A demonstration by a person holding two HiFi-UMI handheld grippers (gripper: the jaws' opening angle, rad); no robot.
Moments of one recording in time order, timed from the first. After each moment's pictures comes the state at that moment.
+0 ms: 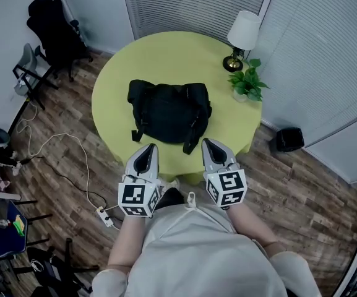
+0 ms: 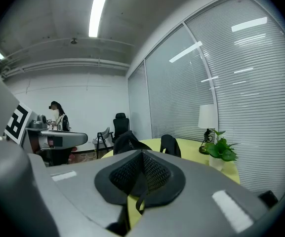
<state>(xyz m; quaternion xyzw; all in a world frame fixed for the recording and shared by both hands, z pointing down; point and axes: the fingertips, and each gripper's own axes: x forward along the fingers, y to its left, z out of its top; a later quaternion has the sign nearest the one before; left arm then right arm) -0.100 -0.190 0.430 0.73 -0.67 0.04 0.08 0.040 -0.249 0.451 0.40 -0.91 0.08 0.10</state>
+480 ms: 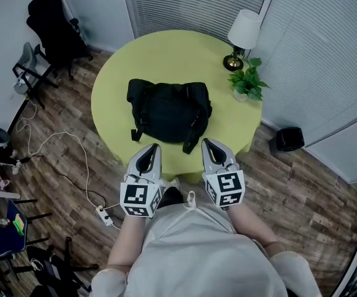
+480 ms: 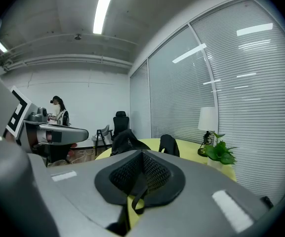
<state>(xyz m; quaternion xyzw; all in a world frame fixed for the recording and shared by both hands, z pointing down) -0.091 -0.195 0.432 0.74 -0.66 0.06 0.08 0.039 -0.252 0.454 0.40 -0.91 0.06 0.11</state>
